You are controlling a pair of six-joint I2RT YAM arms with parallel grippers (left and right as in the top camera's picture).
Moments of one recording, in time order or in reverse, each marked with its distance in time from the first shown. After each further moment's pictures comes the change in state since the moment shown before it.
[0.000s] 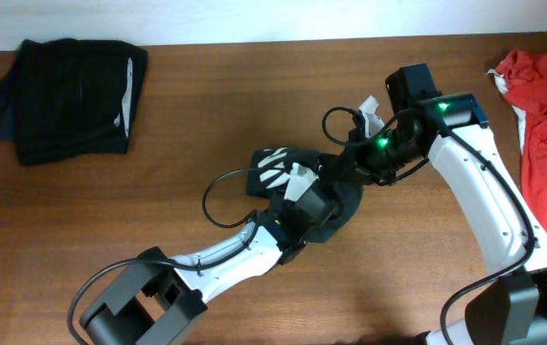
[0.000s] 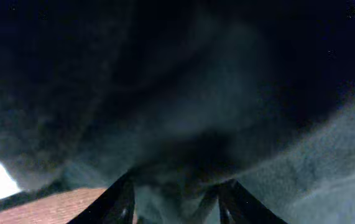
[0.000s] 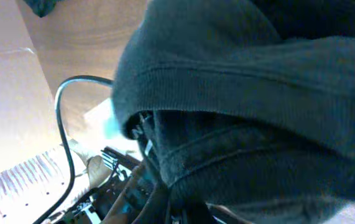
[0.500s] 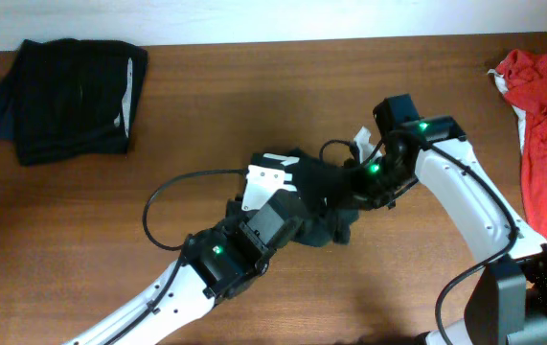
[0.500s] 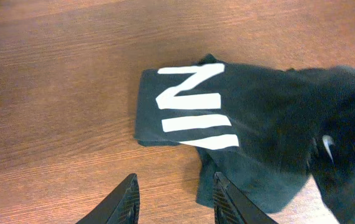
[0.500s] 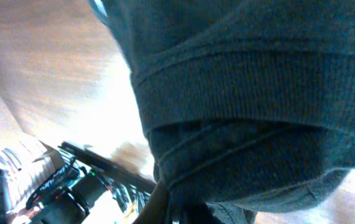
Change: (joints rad) left arm -0.006 -0.481 -0.002 -0.448 -0.091 -0.022; right arm 0.023 -0.001 -0.206 0.064 0.096 -0.035
